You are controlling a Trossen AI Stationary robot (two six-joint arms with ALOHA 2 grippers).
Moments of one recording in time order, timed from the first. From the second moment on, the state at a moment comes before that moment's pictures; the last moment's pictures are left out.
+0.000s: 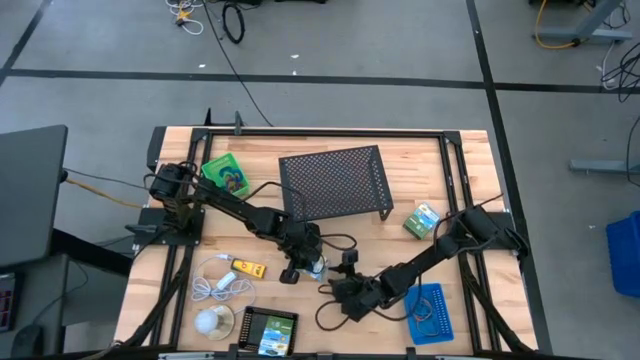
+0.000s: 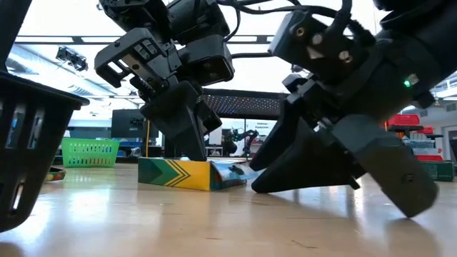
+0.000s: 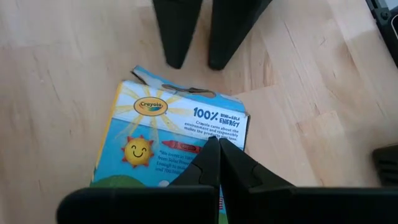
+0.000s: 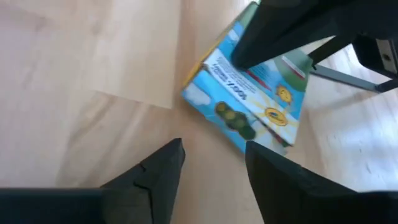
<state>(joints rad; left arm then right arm) -0.19 1.88 1.03 -0.13 0.24 -0.01 0.60 2.10 1.11 -0.02 0.69 0.14</state>
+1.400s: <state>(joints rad) -0.19 1.88 1.03 -0.10 0.24 0.01 0.55 2.23 1.16 0.18 0.76 0.11</state>
